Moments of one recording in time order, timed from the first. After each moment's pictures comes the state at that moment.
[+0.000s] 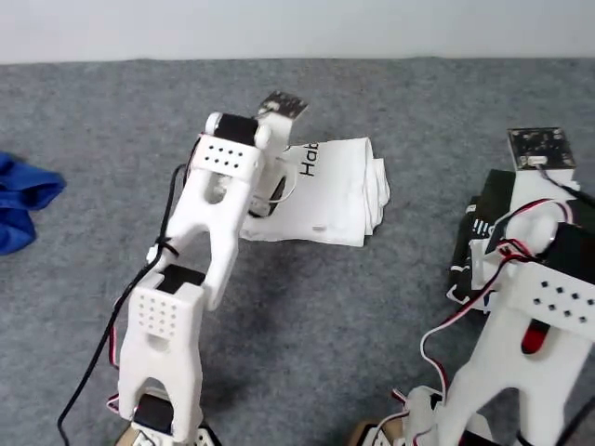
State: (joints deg) left arm 12.9 39.7 -34.7 97.1 0.6; right arm 20.5 -31.5 9.9 100.7 21.3
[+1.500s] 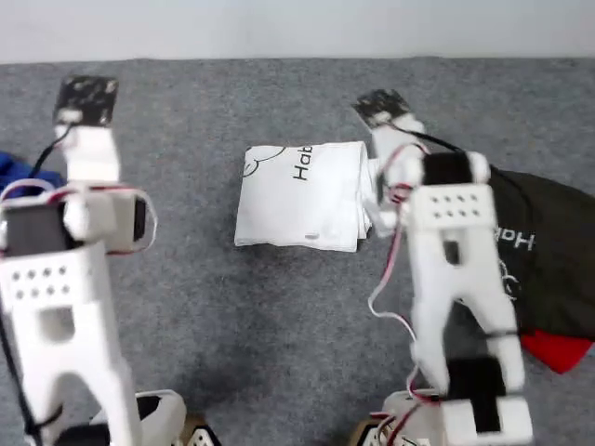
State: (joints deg) left arm -12.0 -27.6 3.9 99.3 0.2; right arm -9.1 -4.7 2.5 81.7 21.3
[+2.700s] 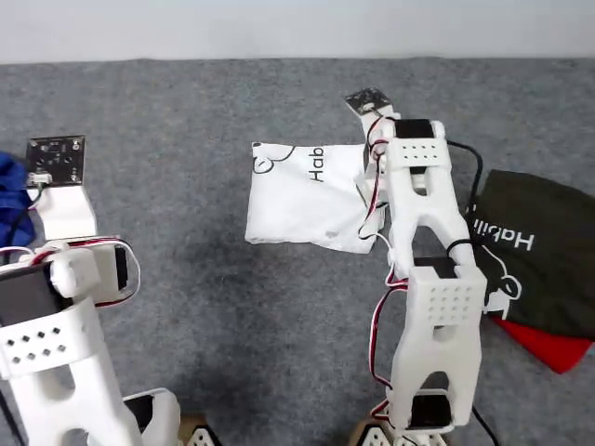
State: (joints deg) left arm -19.4 -42.0 20.8 99.4 0.0; right arm -5.5 40.4 -32.5 80.4 21.2
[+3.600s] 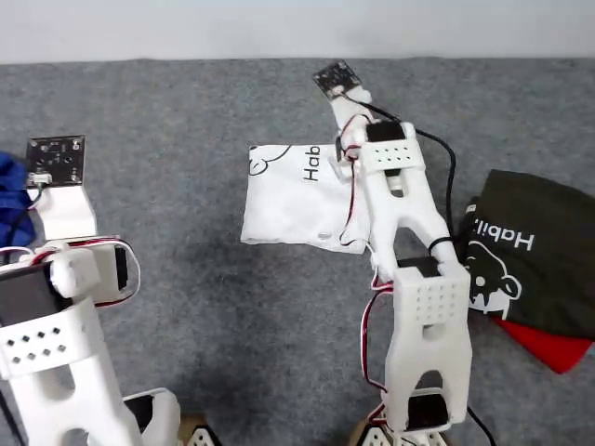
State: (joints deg) left arm -19.4 -42.0 20.8 99.4 0.0; right arm -9.9 43.8 -32.5 58.4 21.3
